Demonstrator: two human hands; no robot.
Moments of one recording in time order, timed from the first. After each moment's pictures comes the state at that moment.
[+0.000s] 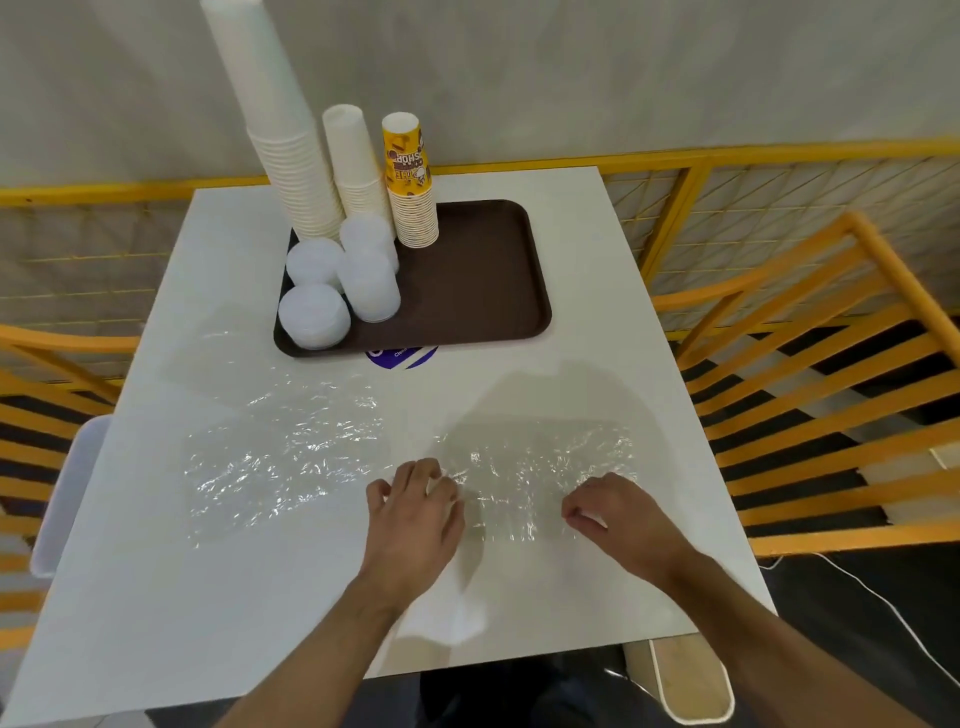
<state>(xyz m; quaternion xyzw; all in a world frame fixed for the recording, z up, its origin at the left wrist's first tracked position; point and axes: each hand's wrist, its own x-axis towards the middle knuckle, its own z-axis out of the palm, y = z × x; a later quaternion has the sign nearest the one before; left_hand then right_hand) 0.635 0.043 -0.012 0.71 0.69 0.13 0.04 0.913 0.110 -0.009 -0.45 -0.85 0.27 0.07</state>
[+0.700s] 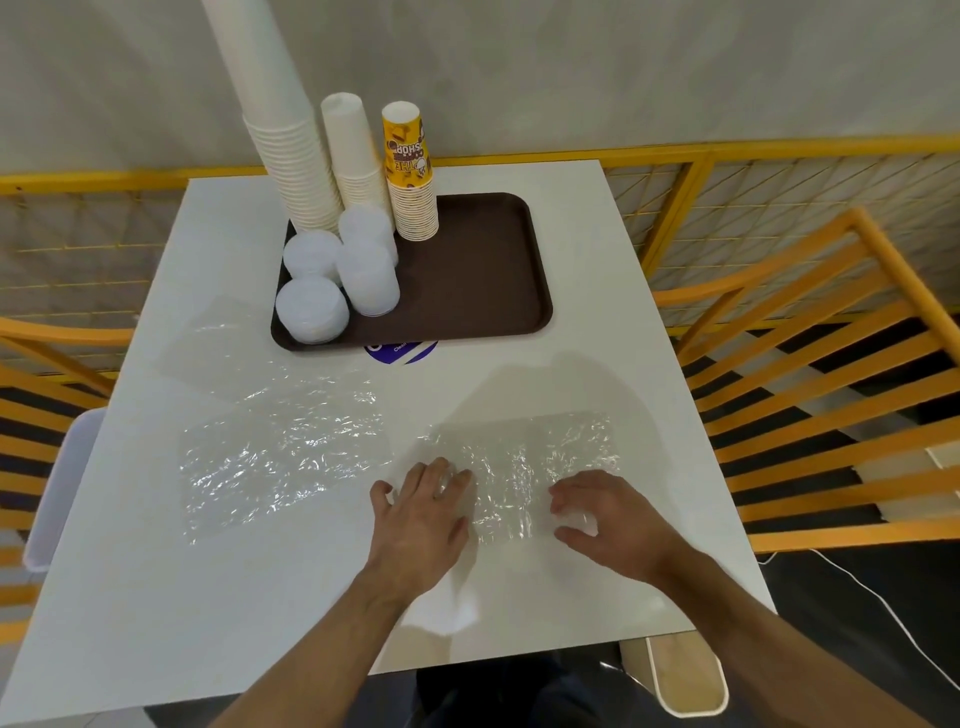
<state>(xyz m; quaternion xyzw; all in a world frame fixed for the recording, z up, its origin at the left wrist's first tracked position) 0.637 0.045 -0.022 0.73 0.68 0.00 0.10 0.911 0.109 -0.022 -0.43 -0.84 0.30 0.10</state>
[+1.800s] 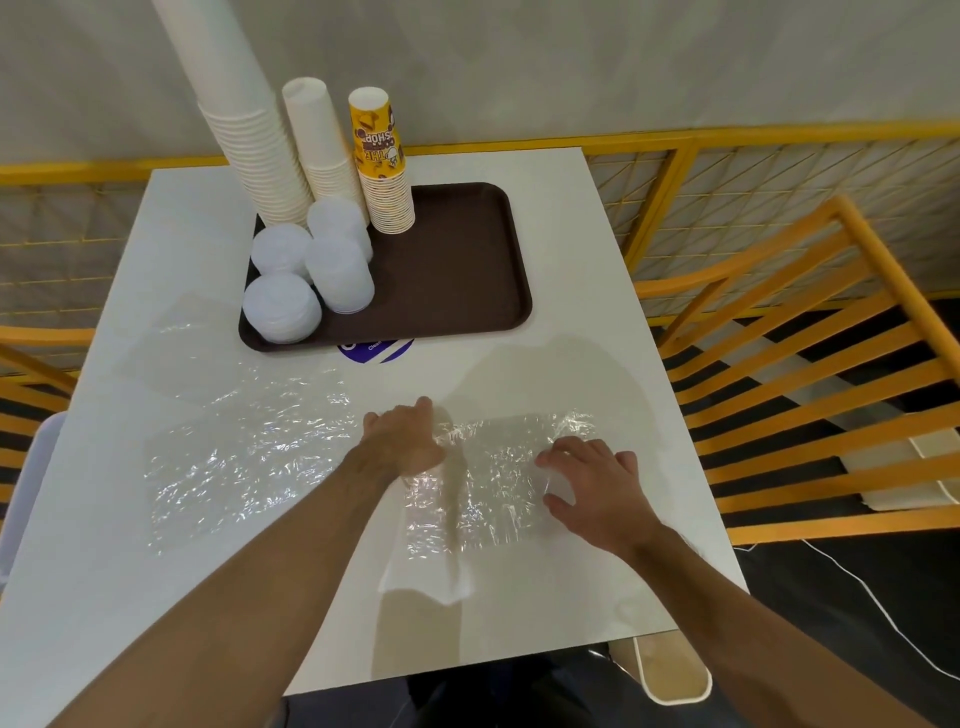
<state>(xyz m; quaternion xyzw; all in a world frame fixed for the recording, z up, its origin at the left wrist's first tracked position) 0.634 0.165 0.022 0.62 0.71 -0.12 0.30 0.901 0.131 -0.012 -0.55 -0.81 0.20 -0.01</state>
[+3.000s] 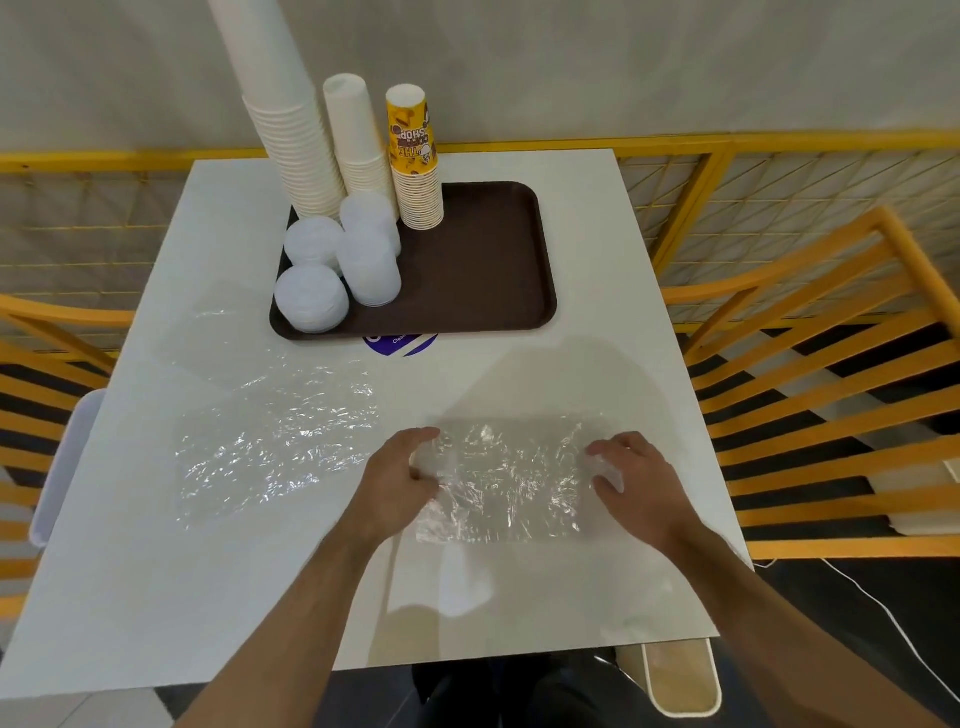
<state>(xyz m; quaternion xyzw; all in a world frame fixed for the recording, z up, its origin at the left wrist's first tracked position) 0.619 0.082 0.014 0.44 0.73 0.25 0.46 0.924 0.142 -0.010 -0.60 -0.75 0.28 0.05</state>
